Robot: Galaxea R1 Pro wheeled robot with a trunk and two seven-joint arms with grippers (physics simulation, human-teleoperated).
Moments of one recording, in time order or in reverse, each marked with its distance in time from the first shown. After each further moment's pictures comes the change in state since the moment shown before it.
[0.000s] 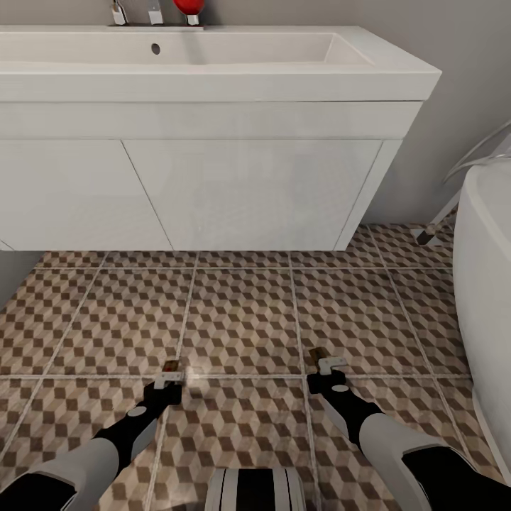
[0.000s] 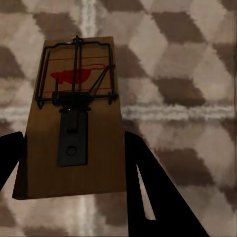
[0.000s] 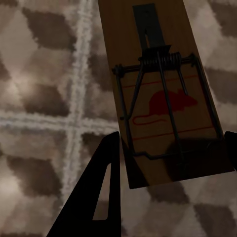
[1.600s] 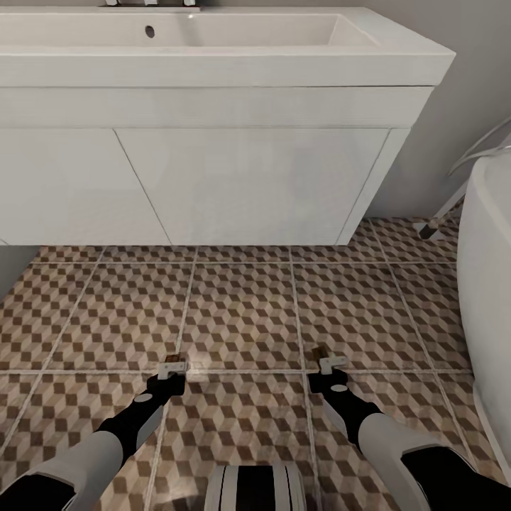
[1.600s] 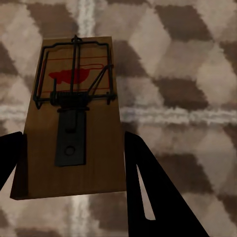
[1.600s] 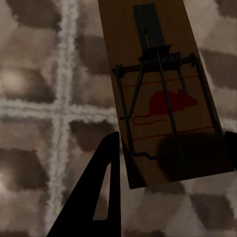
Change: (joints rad) left arm 0.000 -0.006 0.007 -0.110 0.007 0.134 0.060; right arm 0.000 0.005 0.002 -0.002 0.000 0.000 -0.048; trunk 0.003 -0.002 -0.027
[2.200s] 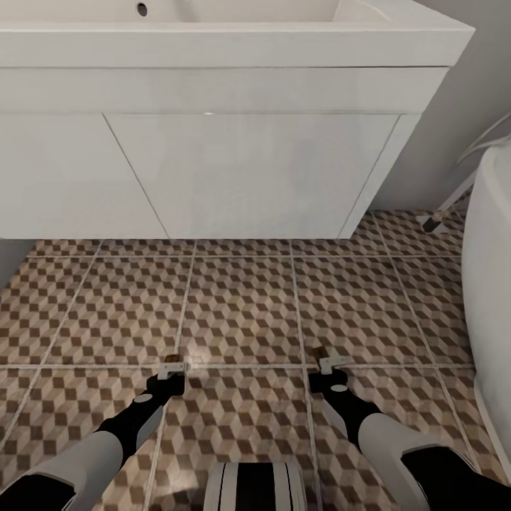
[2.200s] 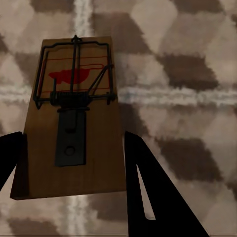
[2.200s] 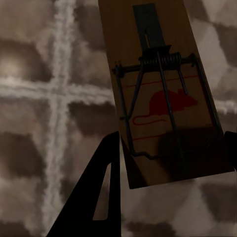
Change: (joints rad) left arm 0.000 0.000 0.000 0.002 -0.001 -0.007 0.000; right arm 0.000 0.000 0.000 0.000 0.000 -0.001 0.000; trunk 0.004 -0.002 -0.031
